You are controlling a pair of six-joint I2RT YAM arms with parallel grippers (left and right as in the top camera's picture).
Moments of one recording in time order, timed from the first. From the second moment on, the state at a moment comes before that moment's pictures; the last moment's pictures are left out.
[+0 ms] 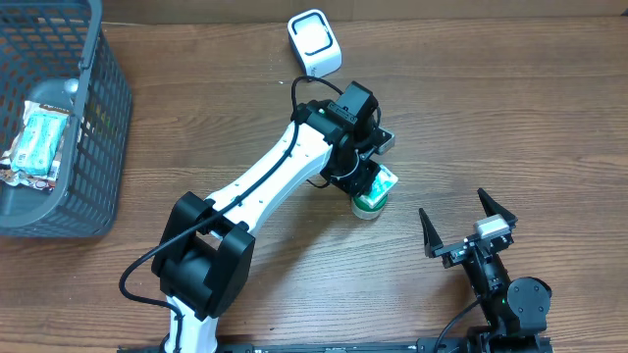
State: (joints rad) left arm -0.65 2.02 1.67 -1.01 0.38 0.01; right arm 0.05 0.01 0.02 -0.01 -0.26 -0.11
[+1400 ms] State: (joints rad) left arm -0.64 1.94 1.32 -1.03 -0.64 -0.57; right arm 0.05 0.01 0.02 -0.01 -0.26 -0.11
